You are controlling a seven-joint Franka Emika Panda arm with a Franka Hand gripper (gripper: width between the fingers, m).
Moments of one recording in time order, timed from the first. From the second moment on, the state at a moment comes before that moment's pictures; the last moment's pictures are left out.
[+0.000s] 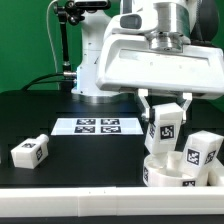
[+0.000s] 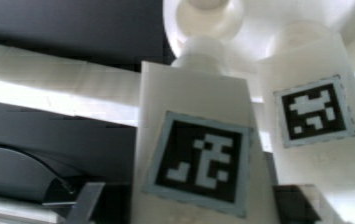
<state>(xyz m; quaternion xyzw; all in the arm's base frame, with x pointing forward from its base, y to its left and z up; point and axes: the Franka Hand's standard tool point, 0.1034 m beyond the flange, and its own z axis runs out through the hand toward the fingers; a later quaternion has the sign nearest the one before) 0.611 0.058 0.102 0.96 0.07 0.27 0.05</state>
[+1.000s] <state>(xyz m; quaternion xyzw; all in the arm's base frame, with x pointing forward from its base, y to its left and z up) 0.597 0.058 0.090 0.96 0.09 0.26 0.05</state>
